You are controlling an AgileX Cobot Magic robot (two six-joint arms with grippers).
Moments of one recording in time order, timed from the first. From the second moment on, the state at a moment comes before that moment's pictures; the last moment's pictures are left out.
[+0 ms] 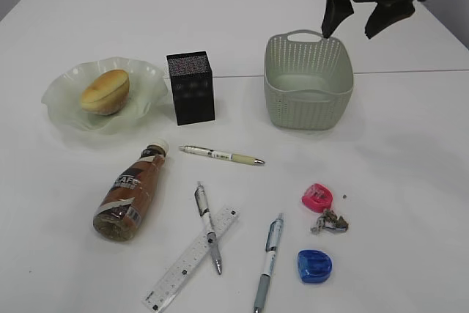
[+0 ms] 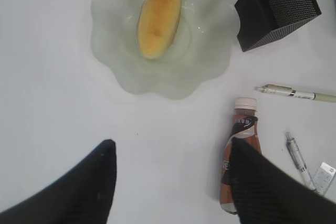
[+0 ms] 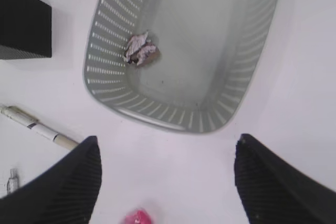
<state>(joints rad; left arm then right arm) -0.12 1.70 -1.81 -0.05 1.25 -0.05 0.15 2.09 -2.10 0.13 1.24 -0.02</state>
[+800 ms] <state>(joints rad) -0.12 1.70 -1.81 -0.10 1.25 -0.05 0.32 1.69 -1.32 0.13 1.17 0.13</state>
